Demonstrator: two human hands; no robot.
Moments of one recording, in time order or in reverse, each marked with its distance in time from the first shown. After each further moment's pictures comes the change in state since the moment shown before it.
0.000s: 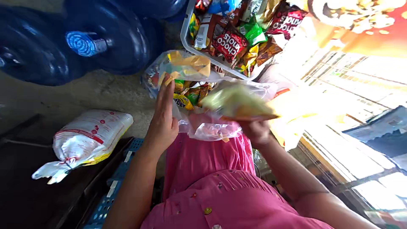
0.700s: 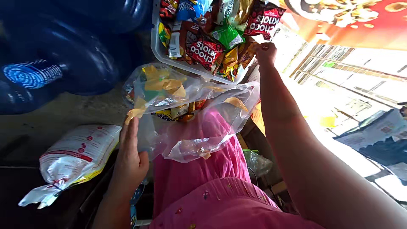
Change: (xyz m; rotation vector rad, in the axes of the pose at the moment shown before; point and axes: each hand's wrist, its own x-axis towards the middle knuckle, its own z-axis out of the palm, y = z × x) left_hand -0.013 -0.001 0.013 0.172 -0.024 -0.147; right_hand 0.090 0.341 0.029 0.126 0.007 1.253
